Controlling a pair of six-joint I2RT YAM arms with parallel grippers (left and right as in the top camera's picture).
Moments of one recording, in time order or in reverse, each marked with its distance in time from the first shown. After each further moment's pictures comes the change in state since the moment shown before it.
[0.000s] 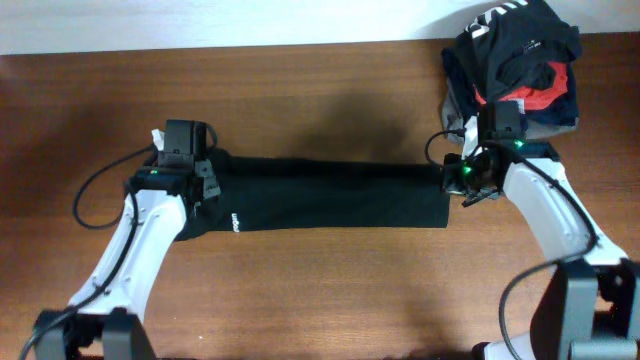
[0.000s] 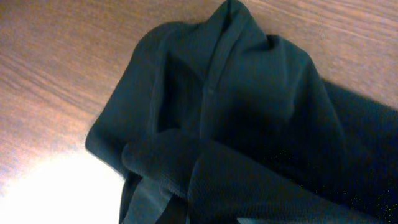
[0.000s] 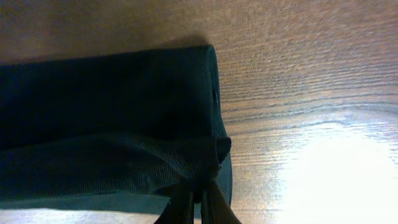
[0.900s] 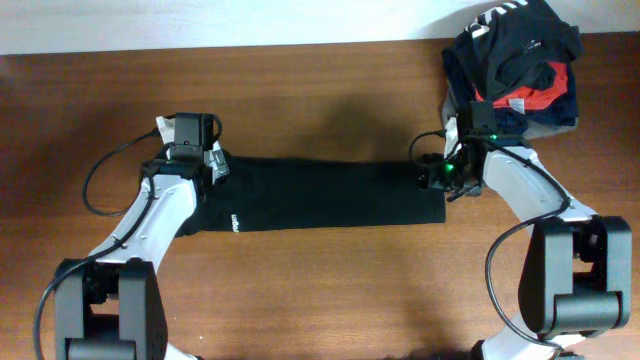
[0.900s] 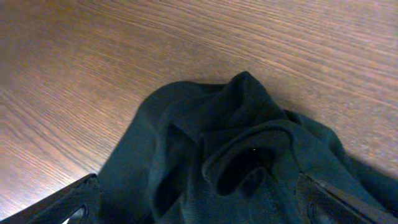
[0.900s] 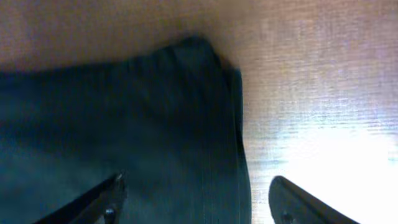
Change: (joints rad) left arm 0.000 0.150 0.006 0.245 -0.136 0.030; right arm 0.039 0.148 0.029 0.077 -0.008 -0.026
